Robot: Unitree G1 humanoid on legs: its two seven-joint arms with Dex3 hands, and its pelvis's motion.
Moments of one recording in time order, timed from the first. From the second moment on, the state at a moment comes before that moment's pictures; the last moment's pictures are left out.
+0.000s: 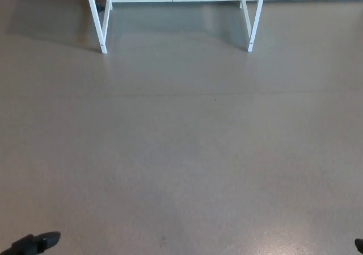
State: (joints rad) left_arm 0.38 0.38 0.12 0.23 -0.05 0.03 -0.24; right_arm 0.44 -0.30 -0.17 0.27 0.04 -0.12 0.14
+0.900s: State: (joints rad) left_arm 0.41 0.37 0.13 0.25 -0.09 0.03 -0.32; right_arm 0.47 -0.32 -0.16 0.33 0.04 -0.23 0.18
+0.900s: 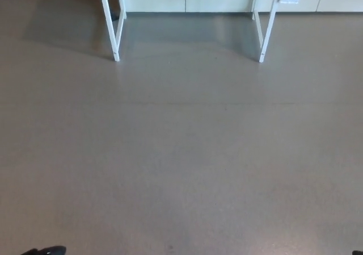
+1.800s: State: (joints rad) left_arm 0.46 0.38 0.12 0.24 -0.09 0.03 -0.33; right_arm 0.50 -0.33 -0.14 0.41 0.02 -0.33 0.17
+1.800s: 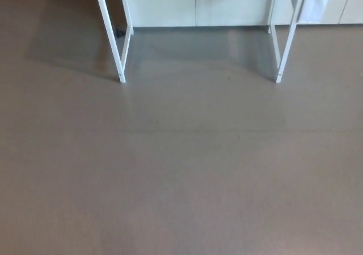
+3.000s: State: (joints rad) left_arm 0.49 0.41 0.09 0.27 -0.06 -0.01 -0.32; right_arm 0.53 -0.34 -0.12 0.58 -0.01 -0.54 0.16
